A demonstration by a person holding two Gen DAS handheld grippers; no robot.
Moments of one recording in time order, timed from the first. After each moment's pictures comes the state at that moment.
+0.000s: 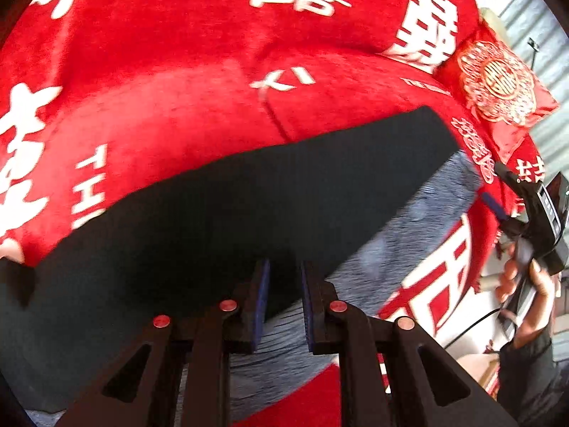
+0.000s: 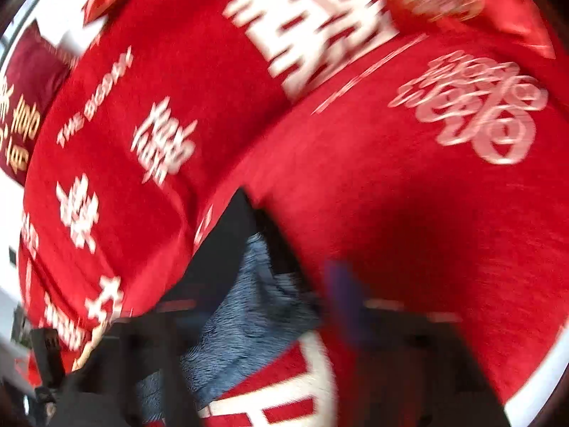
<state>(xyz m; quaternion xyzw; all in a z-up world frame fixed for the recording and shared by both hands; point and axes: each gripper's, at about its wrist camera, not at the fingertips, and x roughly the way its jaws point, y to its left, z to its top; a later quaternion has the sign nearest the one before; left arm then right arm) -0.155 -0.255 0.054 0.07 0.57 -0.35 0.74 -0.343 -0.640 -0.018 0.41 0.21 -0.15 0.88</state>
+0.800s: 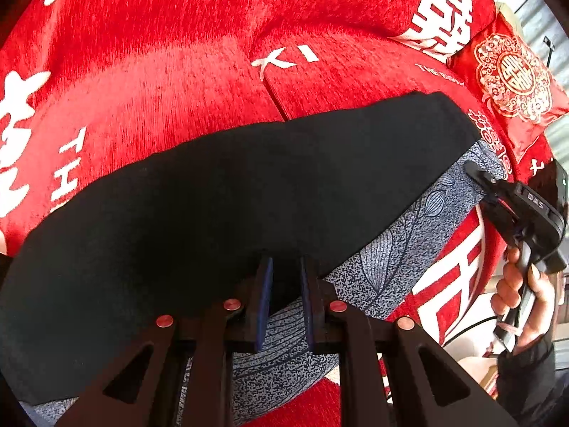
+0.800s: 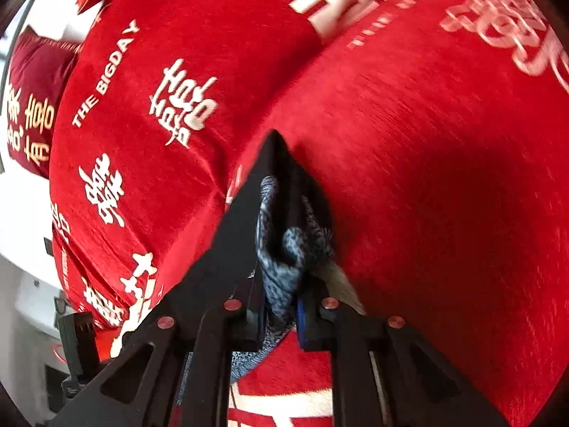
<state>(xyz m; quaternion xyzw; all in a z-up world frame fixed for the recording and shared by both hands) -0.160 -0.275 0.027 0.08 0.59 -0.33 0.73 -0.278 -0.631 -0.061 0.46 0.26 -0.02 0.85</state>
